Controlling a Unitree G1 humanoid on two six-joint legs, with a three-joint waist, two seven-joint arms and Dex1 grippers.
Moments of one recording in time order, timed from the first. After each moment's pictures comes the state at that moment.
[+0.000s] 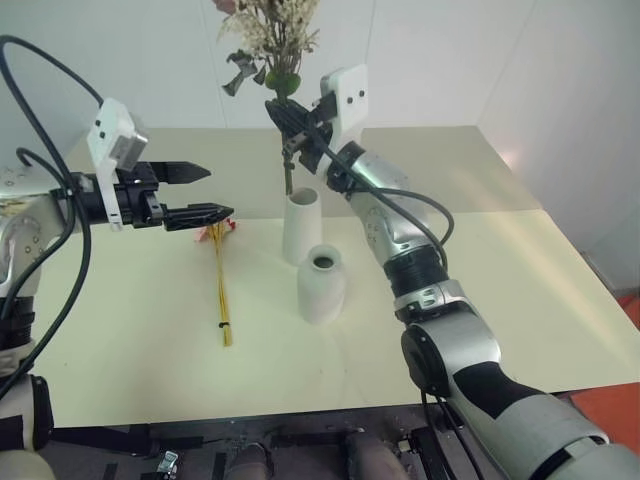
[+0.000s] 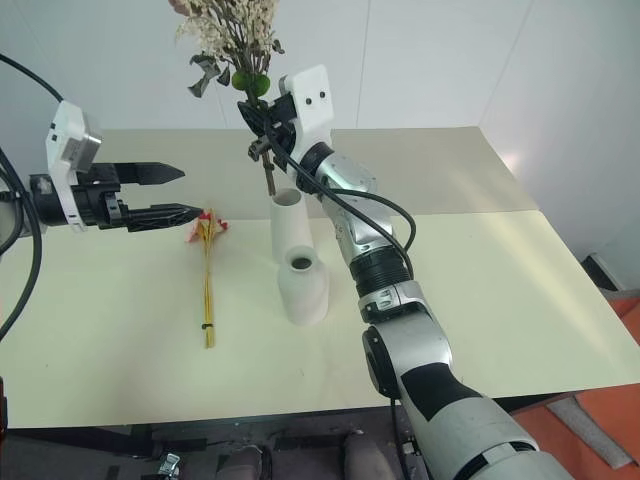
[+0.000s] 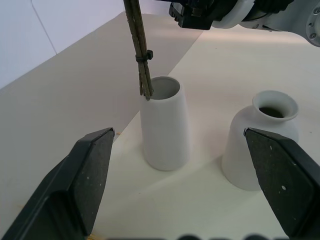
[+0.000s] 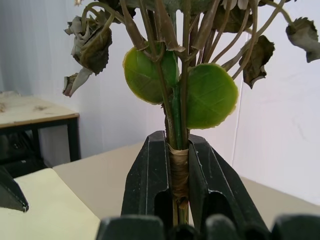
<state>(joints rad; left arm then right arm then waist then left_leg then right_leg) -0.81 1.02 0.09 0.04 -0.58 0.72 -1.14 -1.24 0.01 -0.04 0.65 0.21 0.02 0.48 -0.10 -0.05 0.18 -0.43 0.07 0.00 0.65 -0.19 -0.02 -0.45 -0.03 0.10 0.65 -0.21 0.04</state>
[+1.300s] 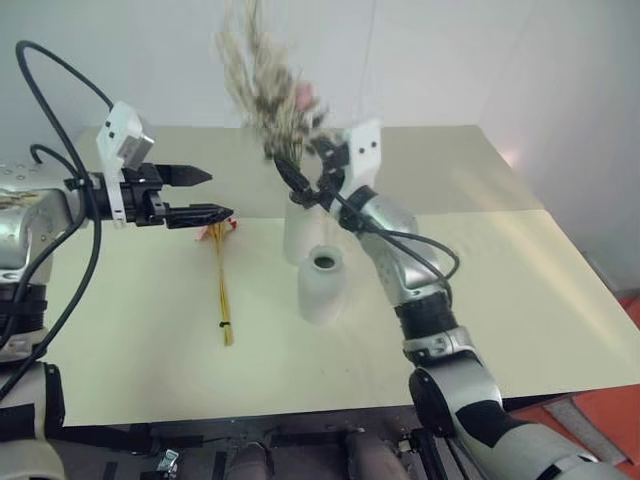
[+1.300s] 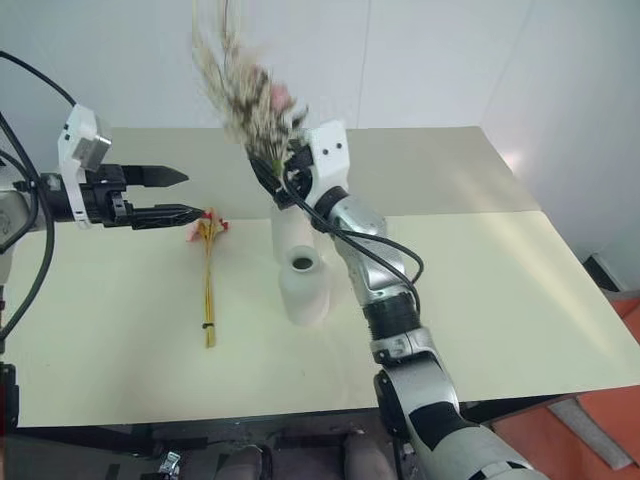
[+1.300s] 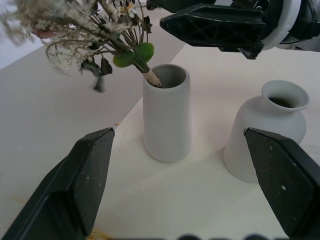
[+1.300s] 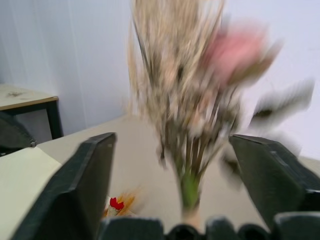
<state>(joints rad) -0.87 0.97 0.06 0.17 -0.49 0.69 -1.21 -0.93 -0.02 0.02 0.23 0.20 0.24 0.39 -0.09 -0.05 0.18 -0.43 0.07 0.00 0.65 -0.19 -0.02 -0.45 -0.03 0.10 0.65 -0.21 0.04</state>
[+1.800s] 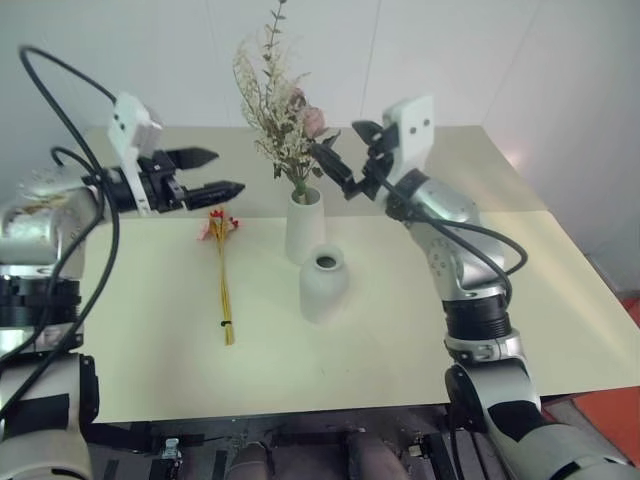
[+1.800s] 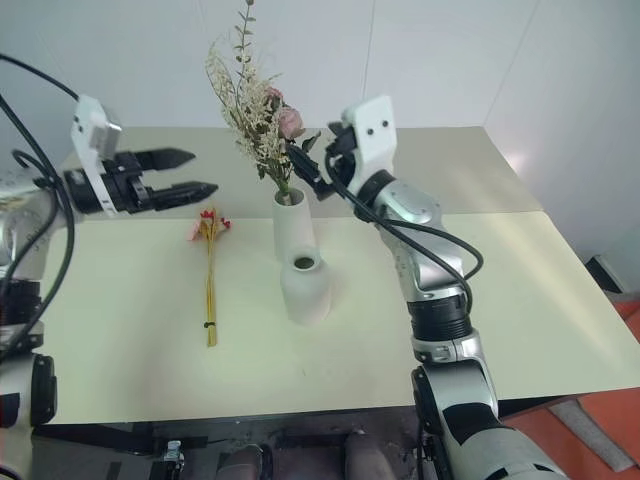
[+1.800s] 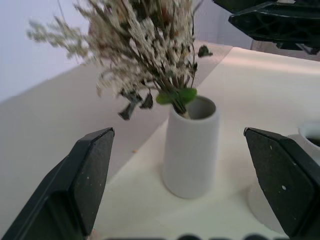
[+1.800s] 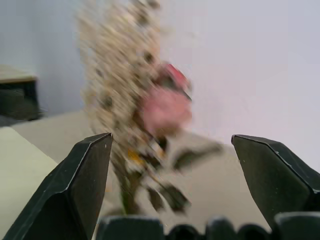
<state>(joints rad) -0.88 0.82 0.10 0.23 -0.47 0.62 -1.08 -0.90 -0.24 -0.02 0.02 0.28 0.50 0.45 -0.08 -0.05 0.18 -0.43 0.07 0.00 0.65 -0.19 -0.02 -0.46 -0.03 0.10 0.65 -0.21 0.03</state>
